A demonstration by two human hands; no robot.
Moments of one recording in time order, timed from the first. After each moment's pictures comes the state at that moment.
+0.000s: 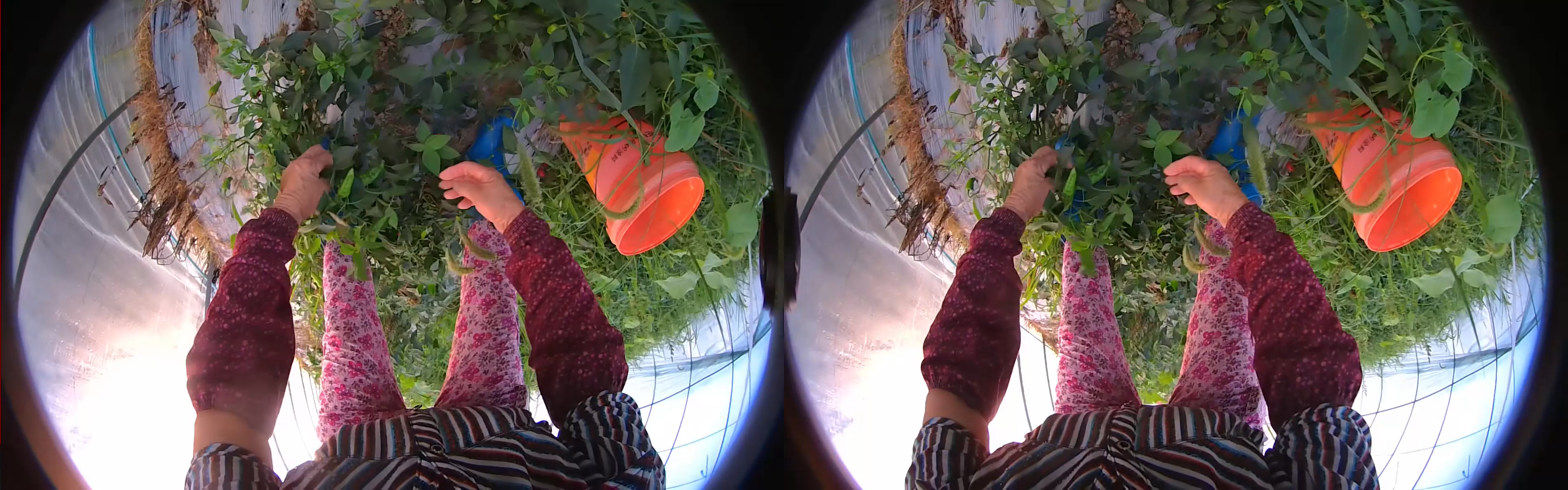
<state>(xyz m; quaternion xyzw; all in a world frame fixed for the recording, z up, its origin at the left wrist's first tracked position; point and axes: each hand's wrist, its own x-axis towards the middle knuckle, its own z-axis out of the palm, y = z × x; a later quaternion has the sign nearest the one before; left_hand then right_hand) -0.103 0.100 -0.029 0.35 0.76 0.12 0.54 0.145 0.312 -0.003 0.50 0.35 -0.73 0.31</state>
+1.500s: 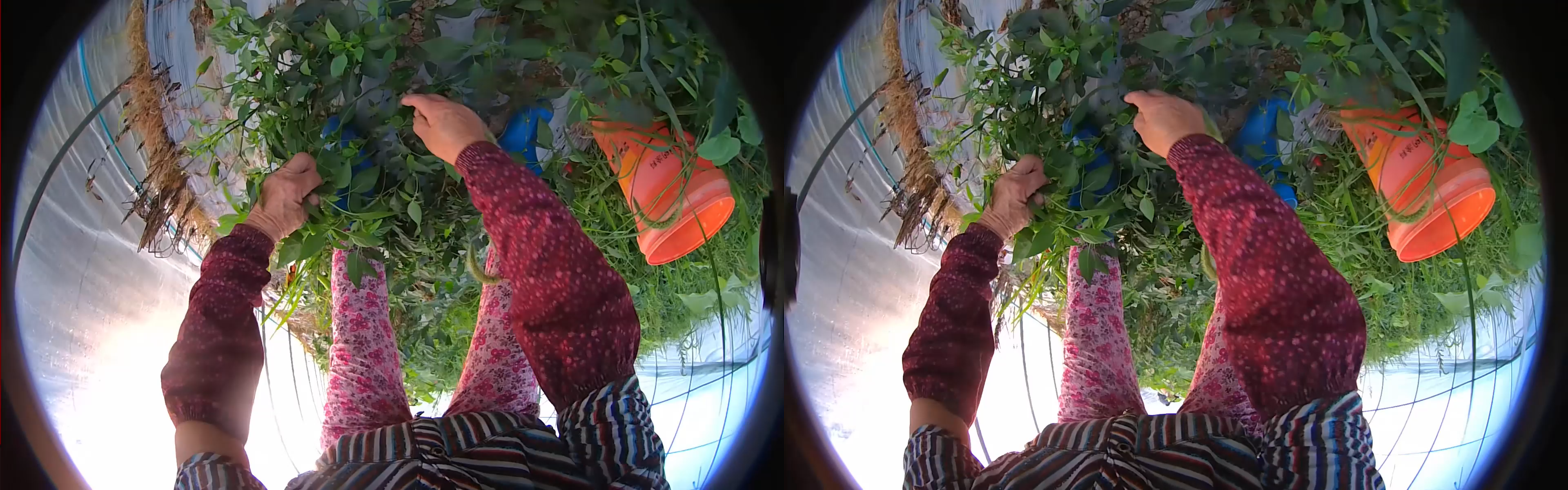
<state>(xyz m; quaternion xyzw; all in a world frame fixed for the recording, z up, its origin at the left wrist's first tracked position) -0.122 0.043 -0.024 0.46 0.71 0.14 0.52 0.062 0.265 -0.101 0.30 0.79 -0.46 0.26</state>
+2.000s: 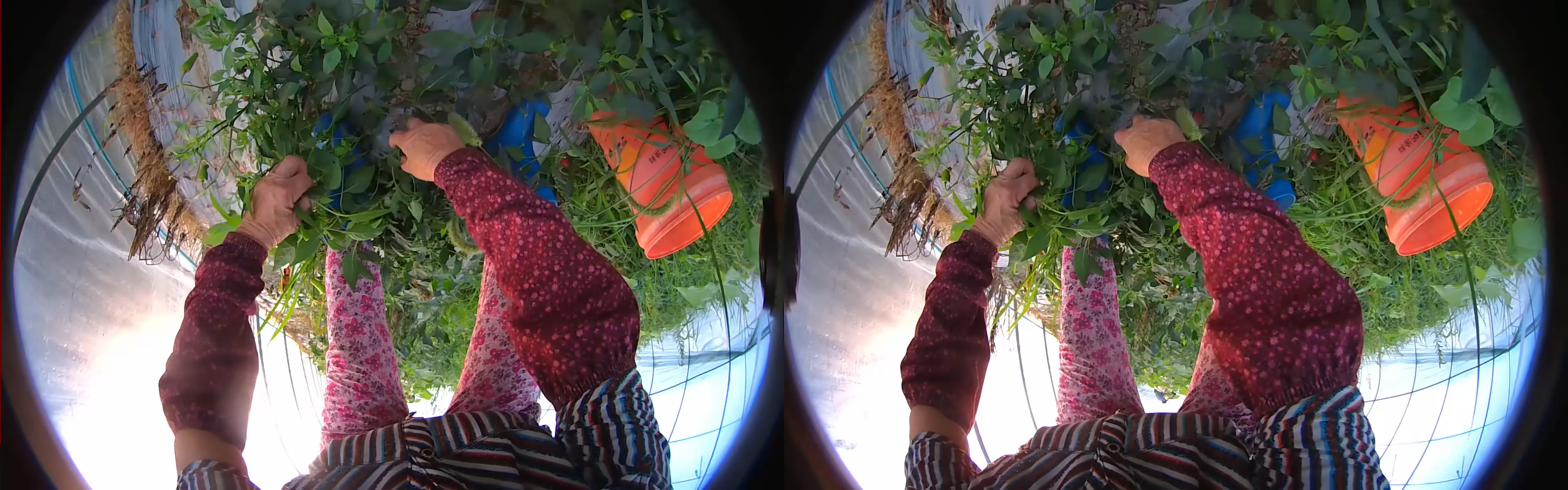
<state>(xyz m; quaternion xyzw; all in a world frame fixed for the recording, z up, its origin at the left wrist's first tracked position) -0.115 0.041 -0.023 0.43 0.71 0.17 0.53 0.064 0.236 -0.101 0.13 0.79 -0.40 0.46</state>
